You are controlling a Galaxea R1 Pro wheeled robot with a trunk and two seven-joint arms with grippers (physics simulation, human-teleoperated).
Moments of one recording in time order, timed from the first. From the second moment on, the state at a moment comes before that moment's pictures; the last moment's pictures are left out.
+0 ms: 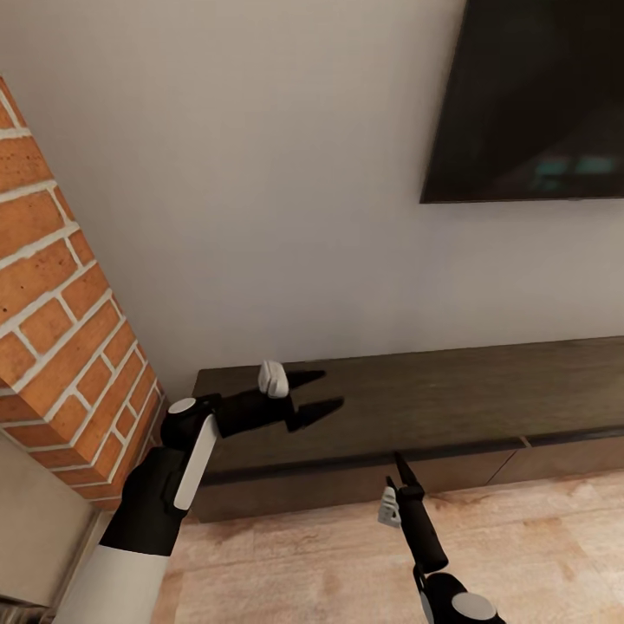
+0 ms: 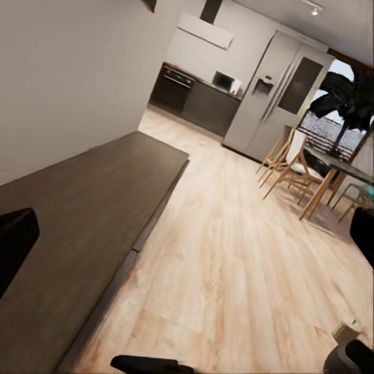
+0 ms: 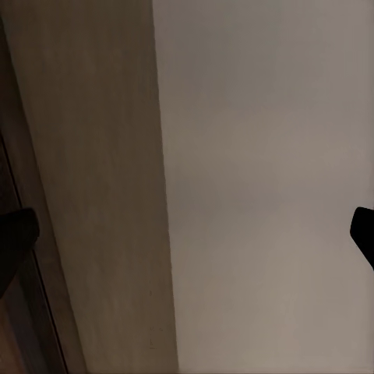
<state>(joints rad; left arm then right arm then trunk) -0.60 -0.09 -0.13 -1.43 0.22 0.52 -1.06 -0.46 -0.02 0.32 -0.42 1.37 -0.01 -0.88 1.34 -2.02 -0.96</state>
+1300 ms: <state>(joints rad) -0.58 -0.04 0.06 -1.25 0.62 0.52 -1.11 -0.46 -0.03 0.32 -0.42 1.36 -0.01 -0.89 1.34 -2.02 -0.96</state>
